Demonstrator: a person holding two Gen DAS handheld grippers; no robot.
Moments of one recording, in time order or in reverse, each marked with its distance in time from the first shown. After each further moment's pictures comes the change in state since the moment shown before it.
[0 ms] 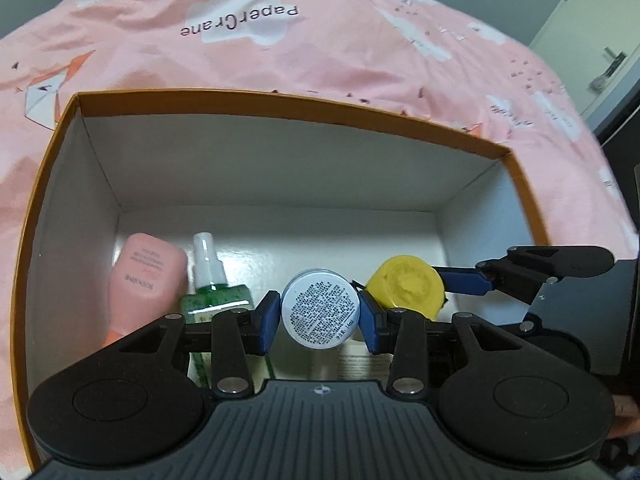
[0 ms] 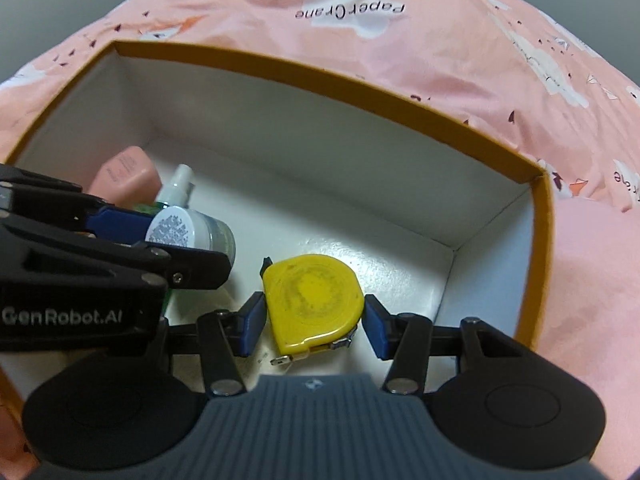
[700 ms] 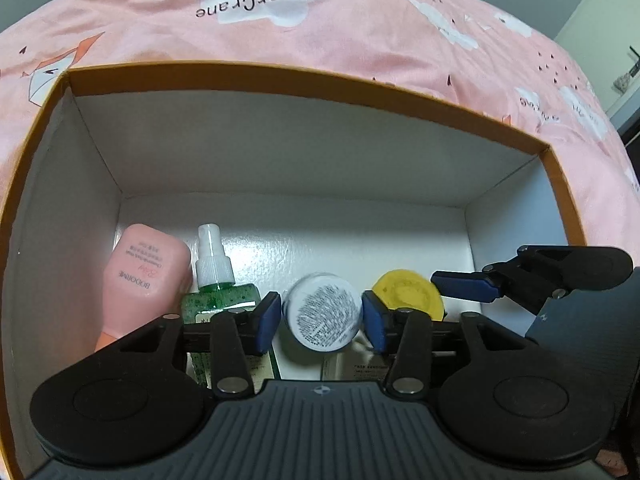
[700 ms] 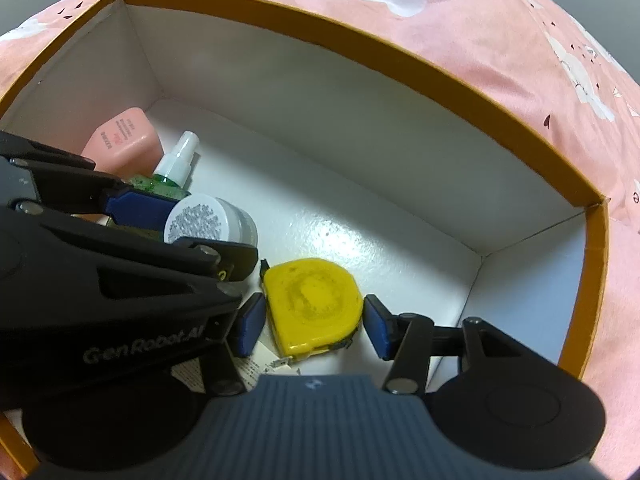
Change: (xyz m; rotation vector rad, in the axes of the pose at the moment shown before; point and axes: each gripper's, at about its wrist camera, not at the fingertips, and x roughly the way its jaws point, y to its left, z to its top) left arm 0.017 0.002 0.004 -0.039 0.026 0.039; right arm 0.022 0.012 0.010 -0.093 0.072 -0.011
